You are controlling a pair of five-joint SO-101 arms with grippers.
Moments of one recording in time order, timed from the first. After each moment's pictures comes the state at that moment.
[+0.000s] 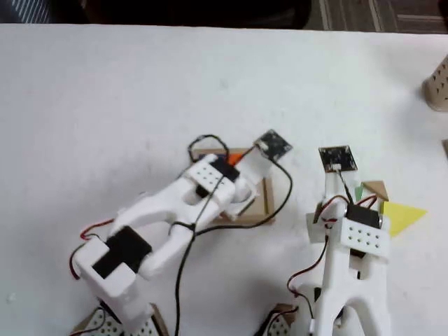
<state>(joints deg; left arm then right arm) 33.6 12.4 24.8 51.9 -0.2 13.8 -40.7 63.9 60.7 25.3</state>
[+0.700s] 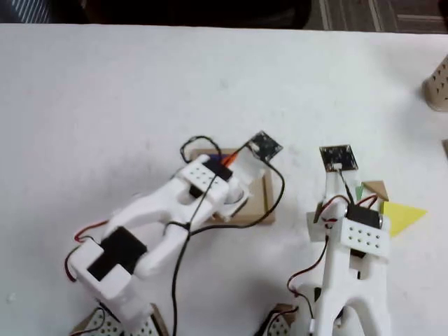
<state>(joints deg) 32.6 9.3 26.3 52.8 -0.2 13.8 -40.7 63.9 59.8 25.2</state>
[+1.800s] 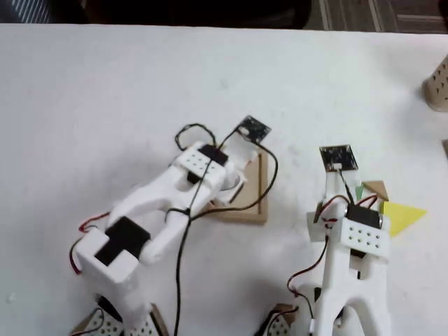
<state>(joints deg) 28.5 15.8 19.0 56.2 3.8 13.8 -40.7 63.9 59.8 25.2</state>
